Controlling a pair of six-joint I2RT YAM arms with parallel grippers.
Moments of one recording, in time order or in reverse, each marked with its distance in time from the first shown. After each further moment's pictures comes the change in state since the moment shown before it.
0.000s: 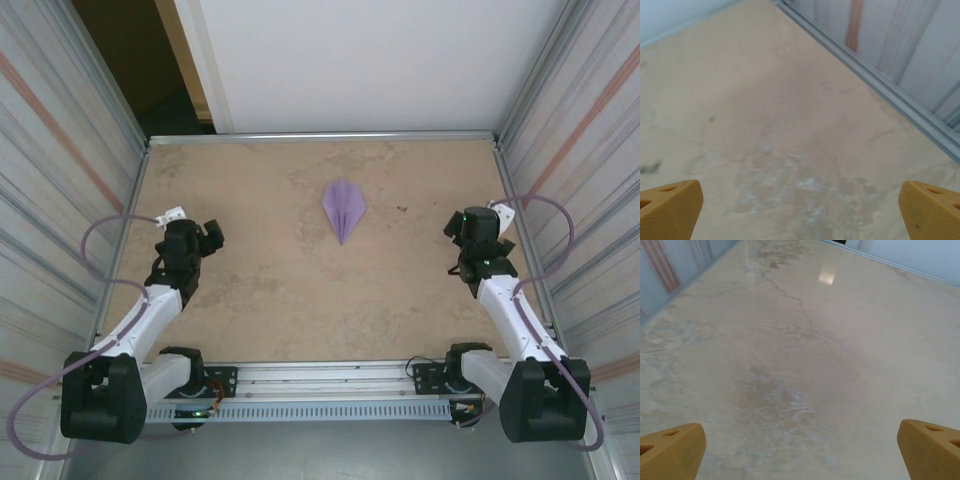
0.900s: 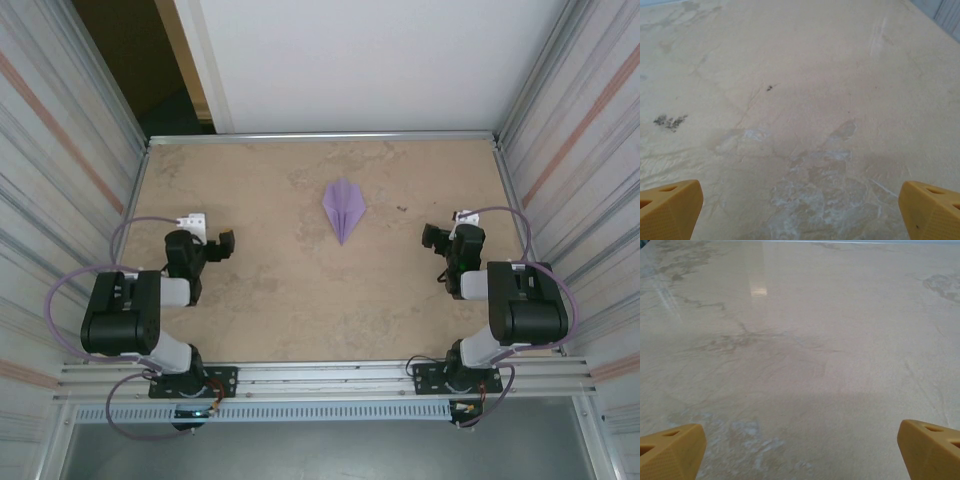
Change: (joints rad) left arm 0.114 0.458 -0.120 0.708 0.406 0.343; right arm -0.040 0.520 -0.220 0.923 -0.332 -0.312
